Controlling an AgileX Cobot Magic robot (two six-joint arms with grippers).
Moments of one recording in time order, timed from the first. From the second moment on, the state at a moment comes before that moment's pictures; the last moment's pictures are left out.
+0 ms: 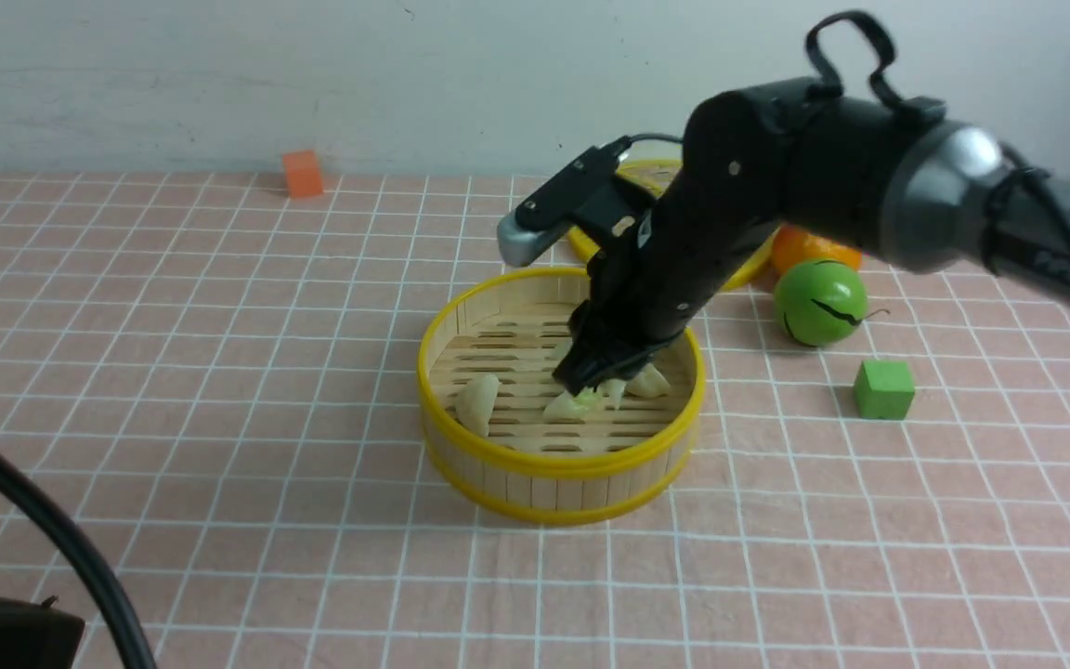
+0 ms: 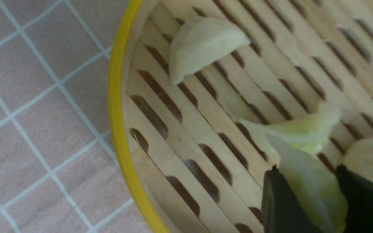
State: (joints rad) right arm 0.53 2.06 -1.77 0.15 0.84 -0.38; left arm -0.52 0.67 -0.88 -0.12 1.09 -0.13
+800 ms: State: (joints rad) right arm 0.57 1.99 -1.90 0.09 1.19 -0.34; left arm -0.52 0.23 -0.58 0.04 0.93 -0.31
